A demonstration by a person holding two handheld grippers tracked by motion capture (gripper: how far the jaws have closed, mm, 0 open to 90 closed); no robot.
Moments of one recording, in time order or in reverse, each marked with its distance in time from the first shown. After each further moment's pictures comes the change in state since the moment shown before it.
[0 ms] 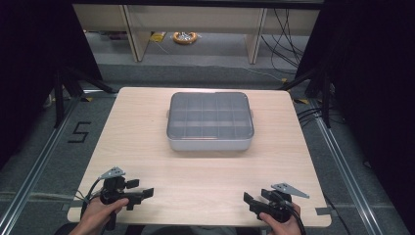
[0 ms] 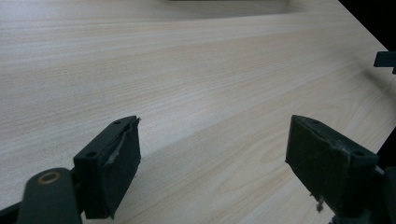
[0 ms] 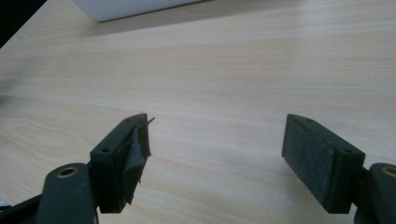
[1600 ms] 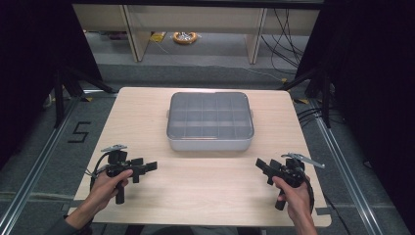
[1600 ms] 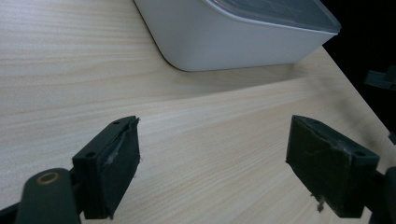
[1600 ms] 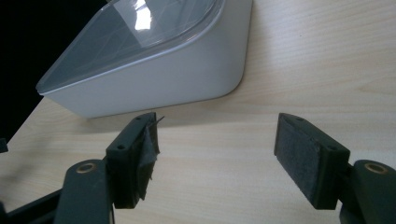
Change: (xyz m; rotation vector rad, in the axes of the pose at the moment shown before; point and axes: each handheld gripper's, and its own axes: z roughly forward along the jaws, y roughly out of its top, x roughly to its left) left arm 0.024 0.060 0.024 -0.063 -0.022 -0.125; right arm -0.041 0.080 0.016 -0.124 0.052 0.151
